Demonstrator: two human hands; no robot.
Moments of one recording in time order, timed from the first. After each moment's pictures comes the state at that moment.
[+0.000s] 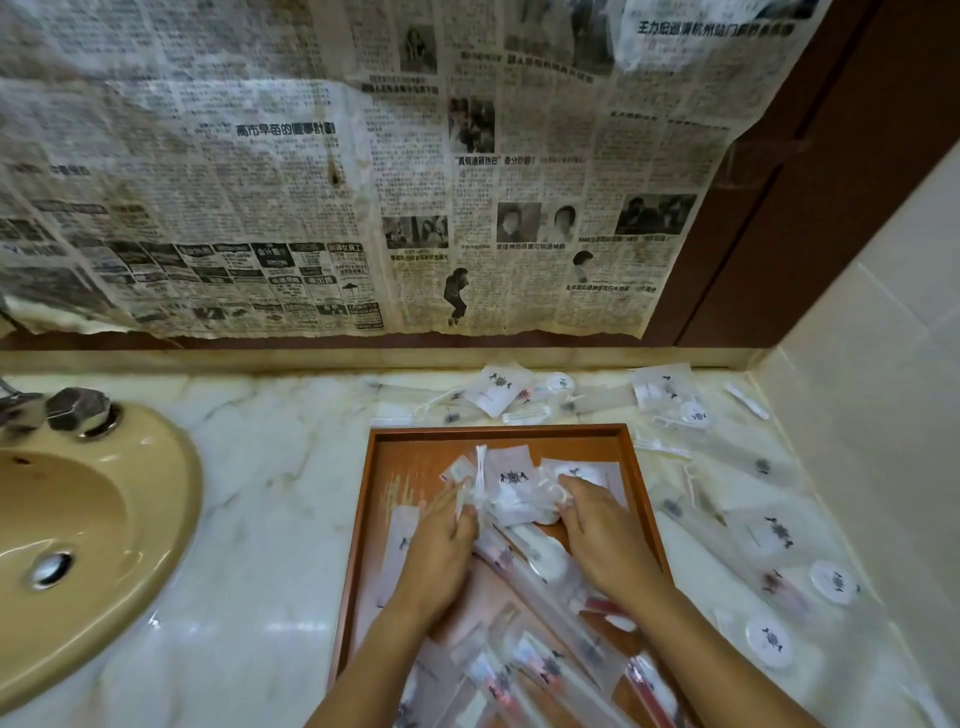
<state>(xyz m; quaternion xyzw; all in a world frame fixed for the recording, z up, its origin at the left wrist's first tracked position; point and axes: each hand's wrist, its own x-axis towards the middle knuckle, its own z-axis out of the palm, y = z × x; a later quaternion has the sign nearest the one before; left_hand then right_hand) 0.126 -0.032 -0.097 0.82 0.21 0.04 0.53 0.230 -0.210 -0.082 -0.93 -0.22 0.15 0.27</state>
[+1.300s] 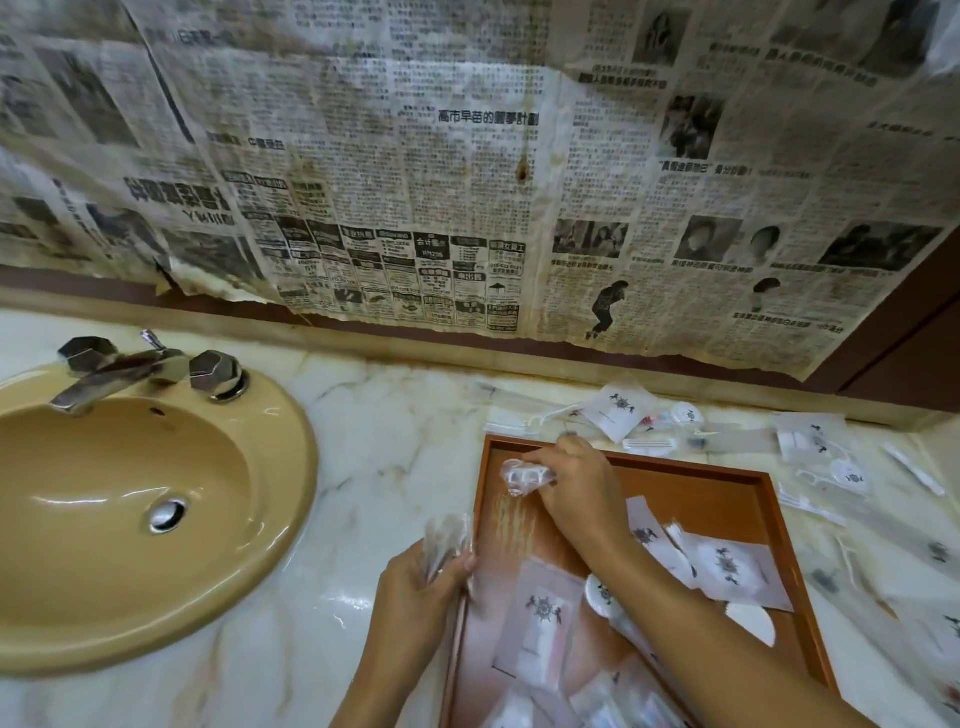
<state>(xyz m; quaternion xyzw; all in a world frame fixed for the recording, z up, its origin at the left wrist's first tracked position) 0.032 0.057 -0.081 0.73 0.37 0.11 0.56 0.232 -0.040 -0.086 -0.89 -0.36 0.00 0.27</state>
